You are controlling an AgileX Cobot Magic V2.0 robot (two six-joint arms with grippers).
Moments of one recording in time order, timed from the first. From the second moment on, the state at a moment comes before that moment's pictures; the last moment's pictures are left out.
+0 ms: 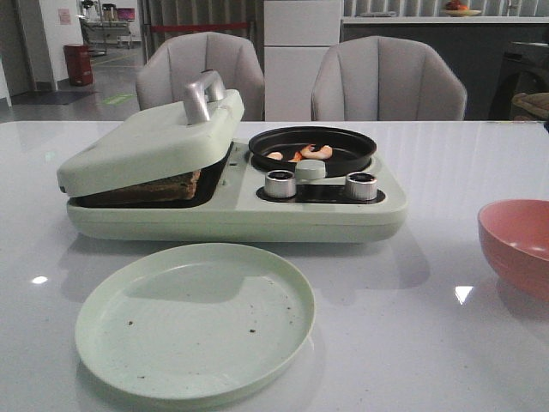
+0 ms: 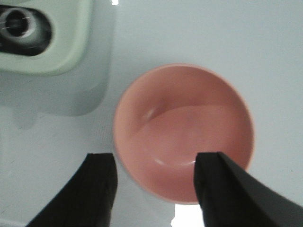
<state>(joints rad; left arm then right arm) -0.47 0.76 -0.77 -0.25 0.75 0.26 0.08 1.27 -0.98 0.05 0.78 -0.01</state>
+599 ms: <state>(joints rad) -0.47 0.76 -0.77 -0.25 0.75 0.26 0.18 0.75 -0.73 -0.01 0.93 0.05</state>
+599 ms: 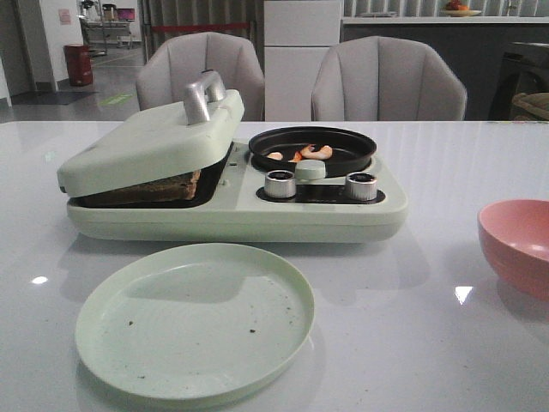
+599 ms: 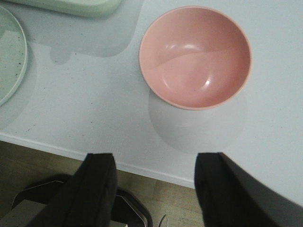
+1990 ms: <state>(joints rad) -0.35 0.58 -0.72 -0.14 0.68 0.26 0.18 0.66 -0.71 -0.01 0.96 0.05</state>
